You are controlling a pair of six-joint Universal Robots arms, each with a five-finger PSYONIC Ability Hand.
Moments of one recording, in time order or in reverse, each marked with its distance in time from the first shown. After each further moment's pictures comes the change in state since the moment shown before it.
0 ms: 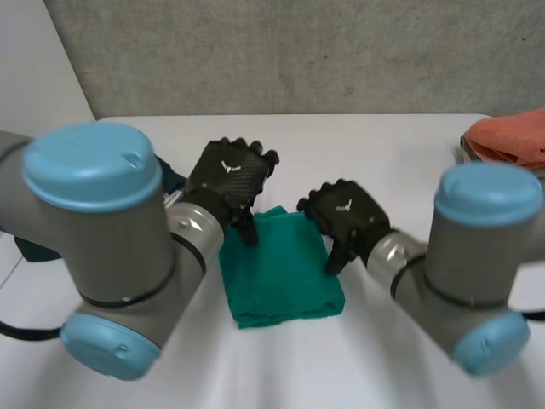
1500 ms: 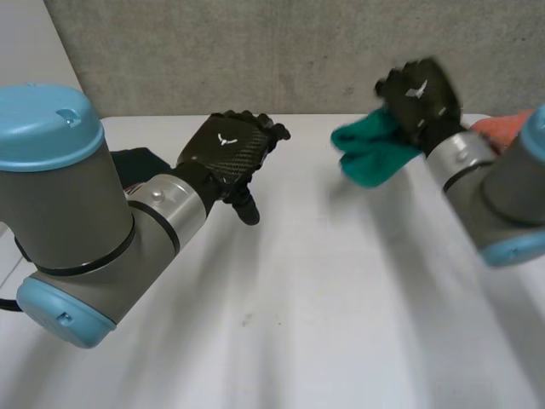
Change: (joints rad) left arm 0.087 0.059 0.005 0.002 0.214 -0.030; right arm -0.250 0.033 -0.234 -0.304 -0.060 -0.113; left_hand 0.000 0.000 0.000 0.000 0.000; right_hand 0.716 0.785 0.815 0.835 0.334
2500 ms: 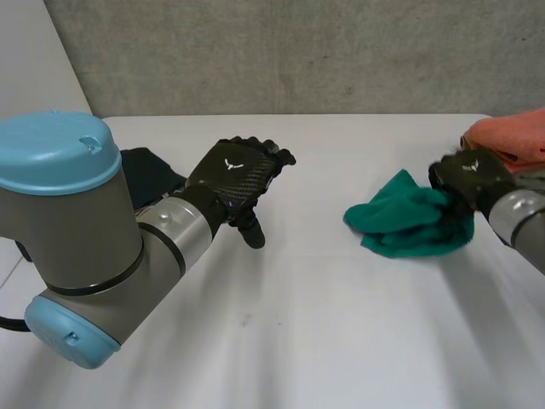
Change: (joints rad) left arm -0.015 -0.012 -0.060 0.001 0.003 -0.033; right arm -0.258 -0.010 0.198 0.308 -0.133 -0.019; left_hand 0.000 0.000 0.000 0.000 0.000; right_hand -0.001 0.009 0.004 0.000 0.000
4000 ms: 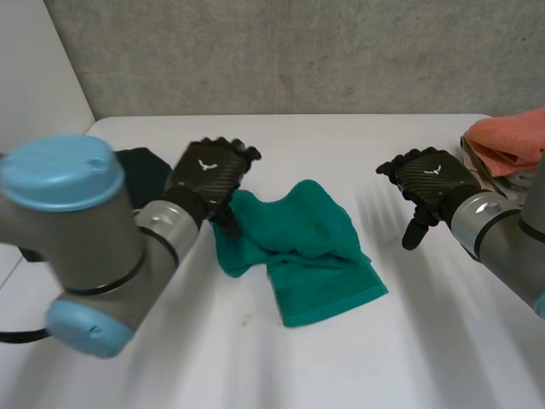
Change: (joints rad) left arm 0.049 -0.059 -0.048 0.130 -0.102 0.018; right arm 0.242 -0.127 -0.025 0.200 0.200 0.099; left_hand 0.003 0.001 0.000 0.001 0.004; right_hand -0.864 -0.961 -0.978 -0.986 -0.450
